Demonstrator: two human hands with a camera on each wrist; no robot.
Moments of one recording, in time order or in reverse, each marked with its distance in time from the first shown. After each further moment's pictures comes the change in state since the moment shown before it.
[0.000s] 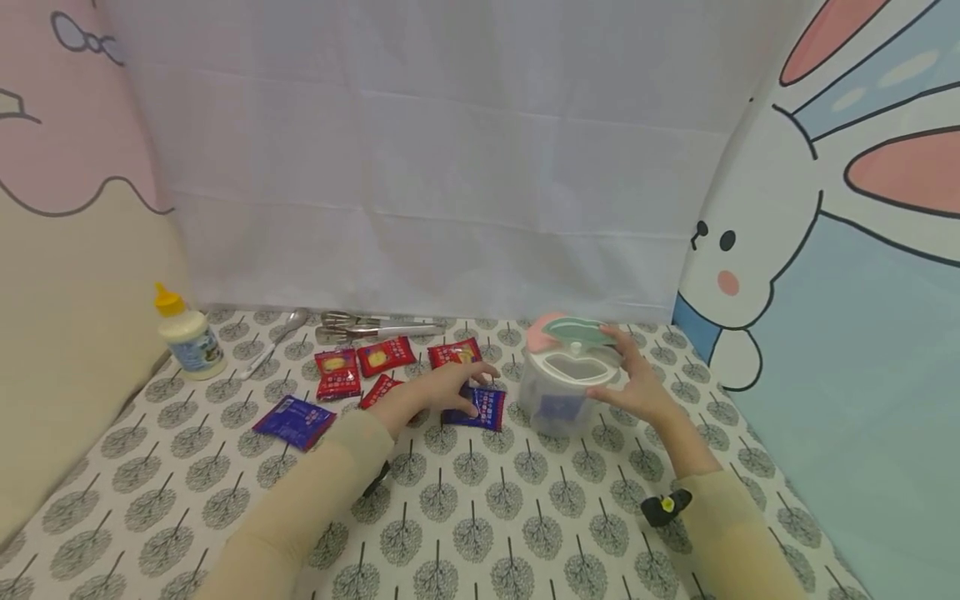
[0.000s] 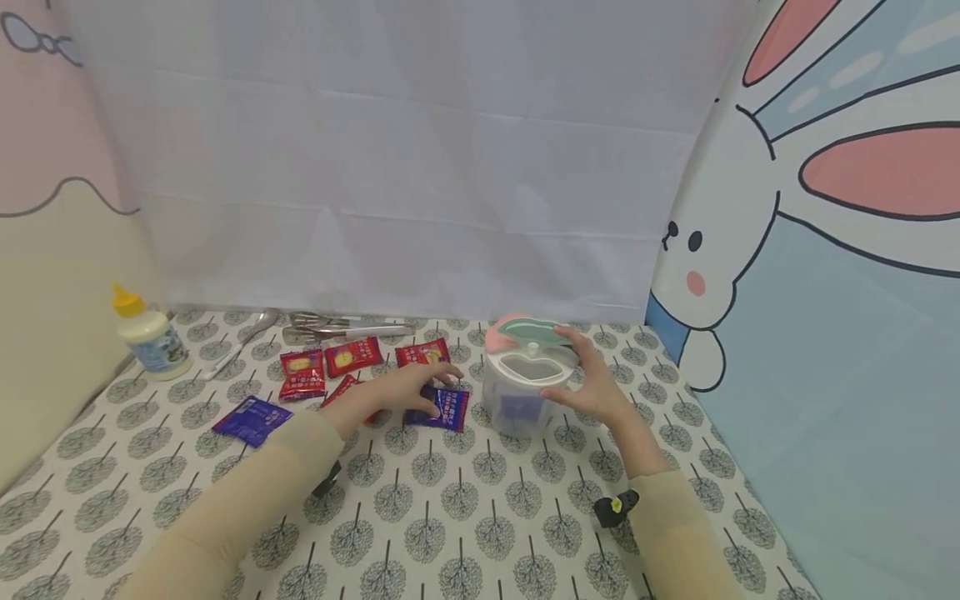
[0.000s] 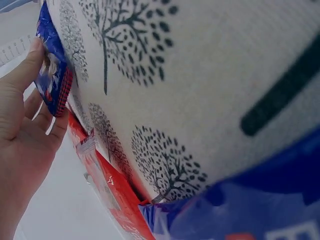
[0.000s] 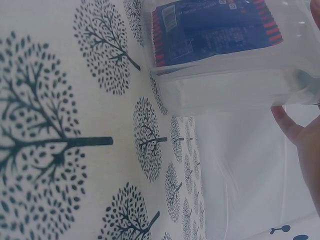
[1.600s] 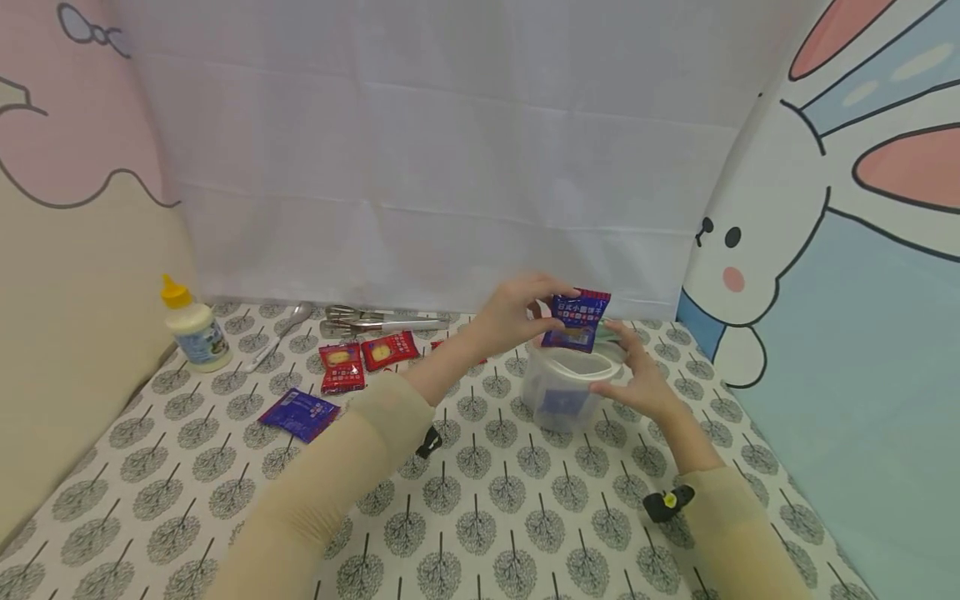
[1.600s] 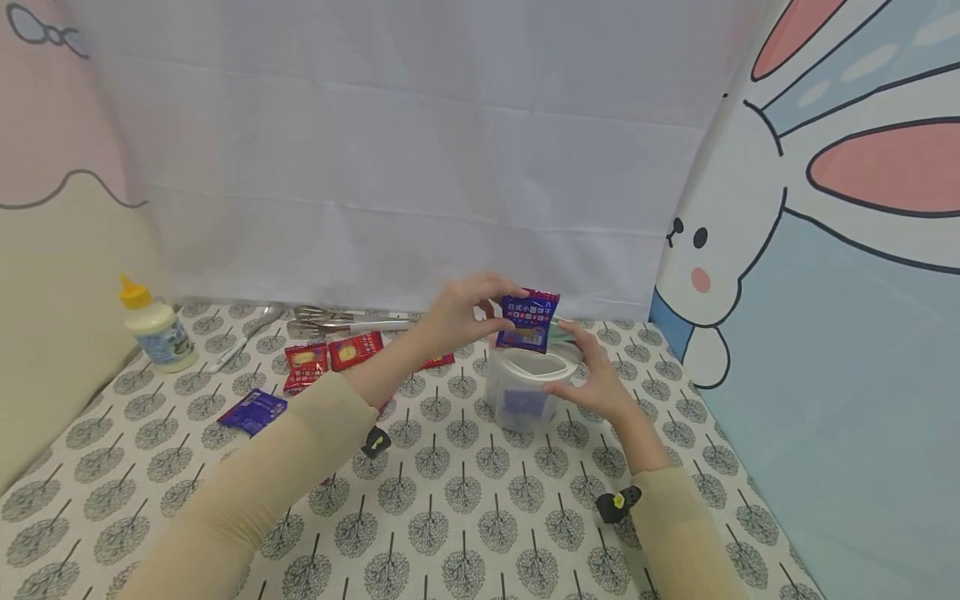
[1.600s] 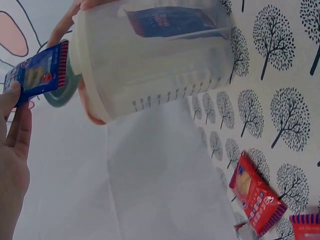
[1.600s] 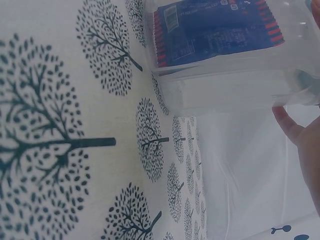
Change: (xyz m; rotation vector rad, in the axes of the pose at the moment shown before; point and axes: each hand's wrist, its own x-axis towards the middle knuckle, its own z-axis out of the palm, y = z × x) left_hand 0.021 0.135 -0.075 -0.063 0.594 0.600; right_hand 0.000 0.002 0.000 0.047 -0.012 0.077
